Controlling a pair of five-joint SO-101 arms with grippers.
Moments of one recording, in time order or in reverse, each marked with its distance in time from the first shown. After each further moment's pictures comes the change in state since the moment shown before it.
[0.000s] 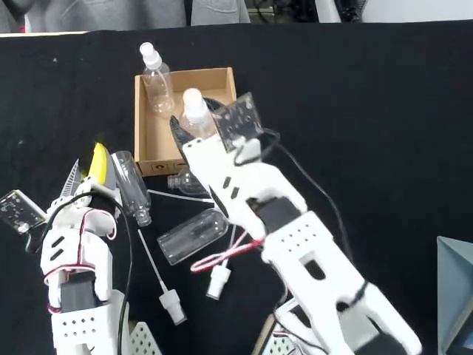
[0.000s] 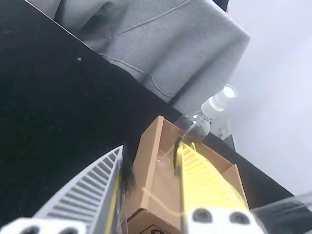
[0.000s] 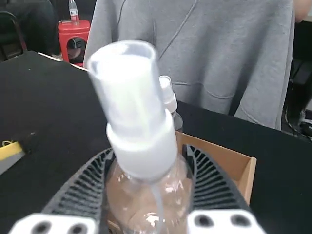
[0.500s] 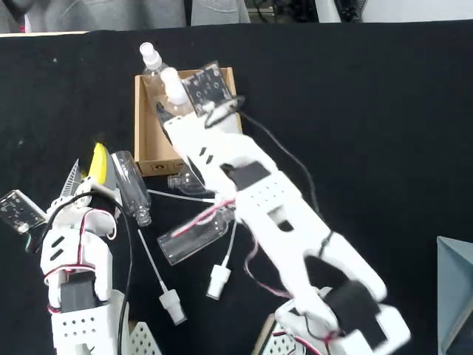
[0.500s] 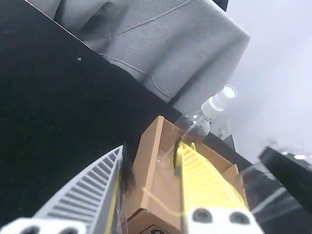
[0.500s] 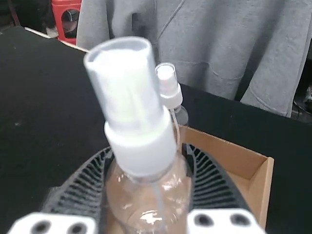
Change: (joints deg) left arm 0.0 0.0 0.0 0.0 0.0; right arm 0.0 23.6 -17.6 -0.1 0.0
